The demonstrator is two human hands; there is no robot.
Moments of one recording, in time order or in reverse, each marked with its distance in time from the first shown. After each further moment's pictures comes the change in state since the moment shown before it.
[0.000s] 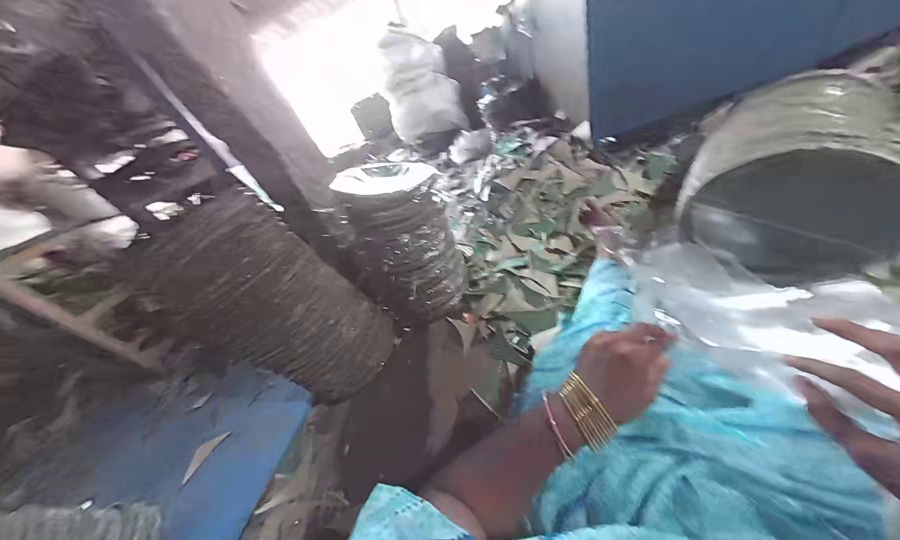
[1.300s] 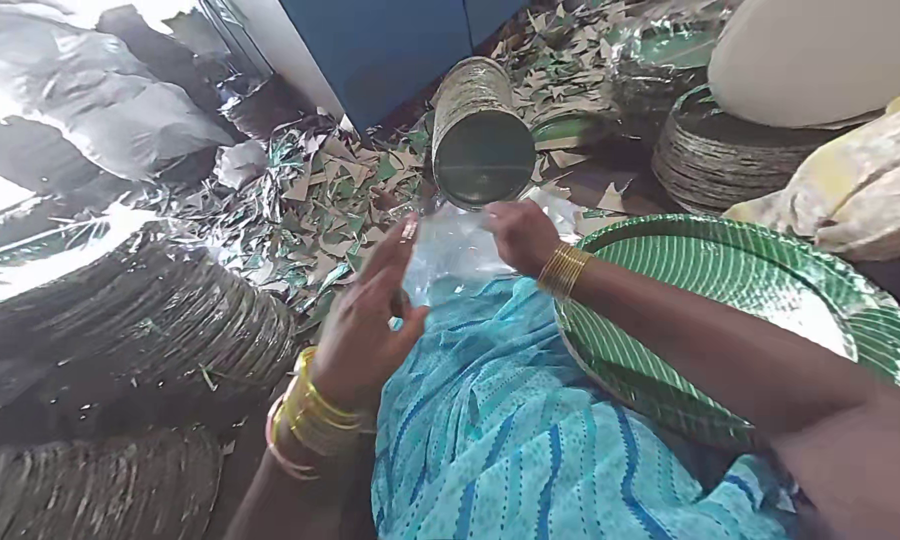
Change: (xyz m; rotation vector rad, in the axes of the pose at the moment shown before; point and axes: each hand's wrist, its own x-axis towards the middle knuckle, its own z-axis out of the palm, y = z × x) left_hand 0.042 0.029 -0.072 -0.083 -0.166 0.199; right_hand 0.058 0.018 -0.002 -0.276 -0.107 0.197
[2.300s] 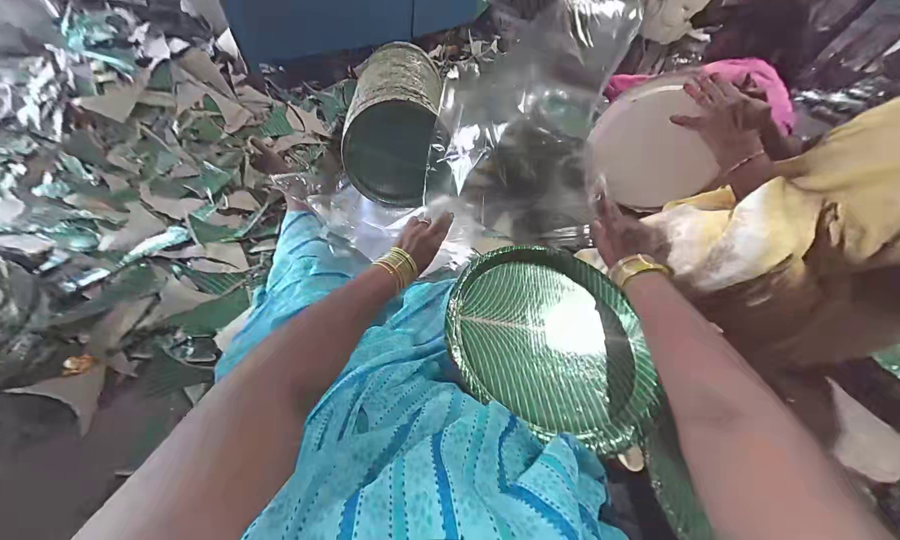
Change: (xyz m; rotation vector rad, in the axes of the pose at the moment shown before) left_hand 0.152 -0.077 0.271 0.303 -0.182 0.216; right_hand -0.138 0.219 -0.149 -0.725 -0.227 0.673
